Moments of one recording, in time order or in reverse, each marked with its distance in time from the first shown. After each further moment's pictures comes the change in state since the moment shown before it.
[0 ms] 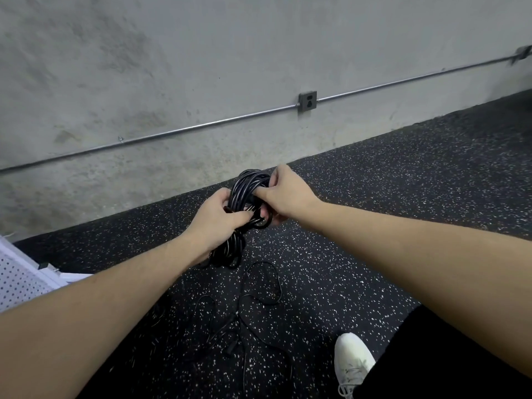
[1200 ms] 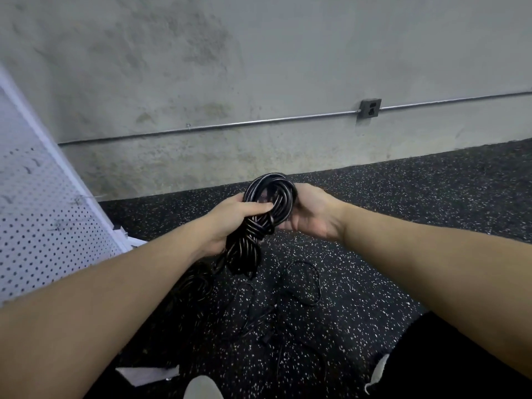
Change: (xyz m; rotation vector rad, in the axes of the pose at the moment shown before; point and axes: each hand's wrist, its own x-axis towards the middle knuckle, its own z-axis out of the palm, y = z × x) left_hand -0.038 -0.025 -0.093 -0.427 -0.149 -0.280; right_hand 0.017 -0.030 0.086 0.690 -0.481 0.298
